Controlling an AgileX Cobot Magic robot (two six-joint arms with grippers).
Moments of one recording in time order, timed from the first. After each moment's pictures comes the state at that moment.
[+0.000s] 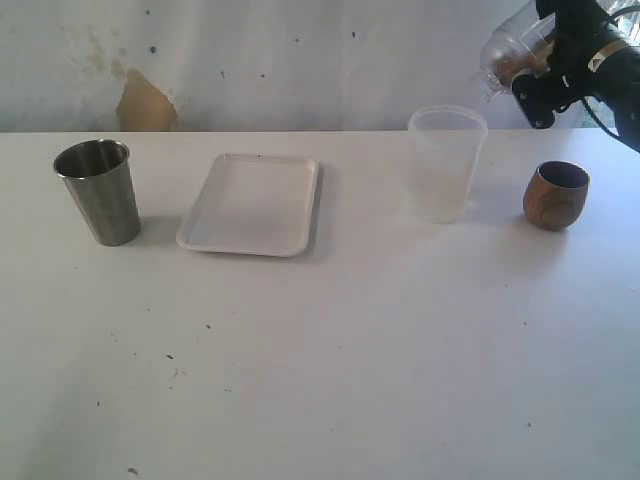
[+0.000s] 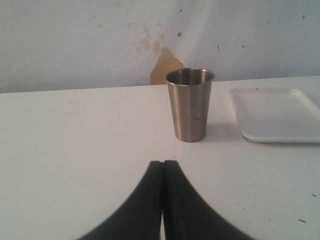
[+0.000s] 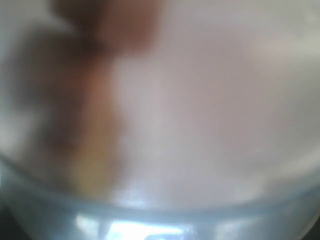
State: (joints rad) left arm -0.04 0.00 0.00 0.04 0.24 0.00; right arm -0.19 2.09 -1.47 -0.23 -0.60 -1.98
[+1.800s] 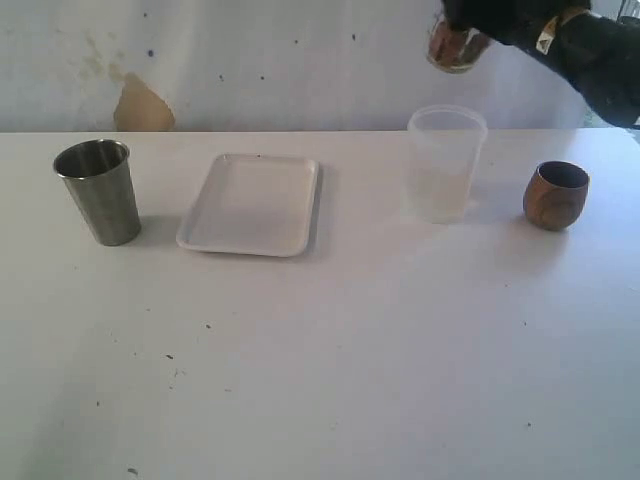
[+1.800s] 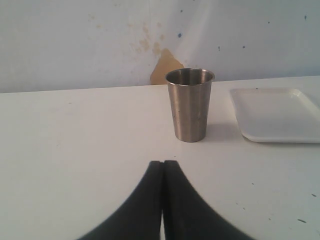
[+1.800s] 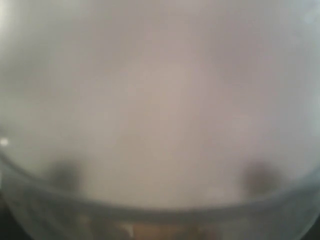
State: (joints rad) left arm -0.04 0.00 0.00 0.04 0.24 0.00; right arm -0.06 2.00 -1.47 -0.61 -0.63 0.70
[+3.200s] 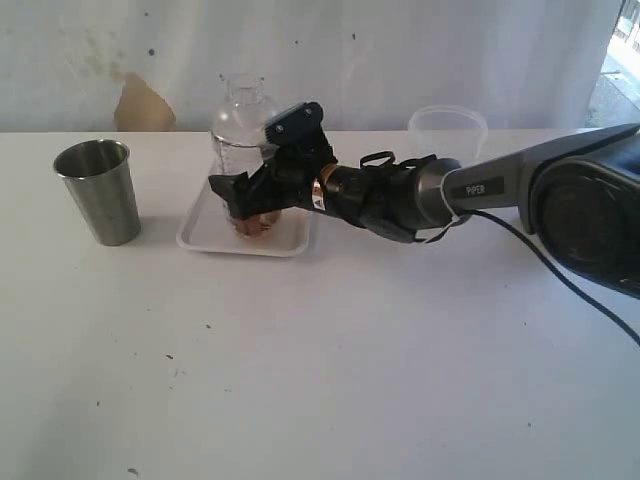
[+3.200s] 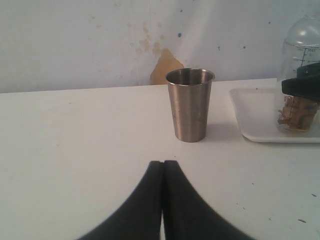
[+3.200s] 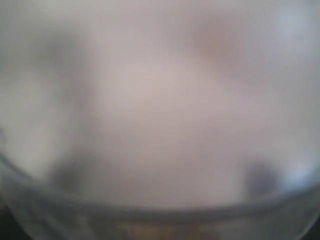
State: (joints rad) left arm -0.04 0.00 0.00 0.04 0.24 0.00; right arm 0.37 2.36 -1.57 -0.75 -0.64 0.59
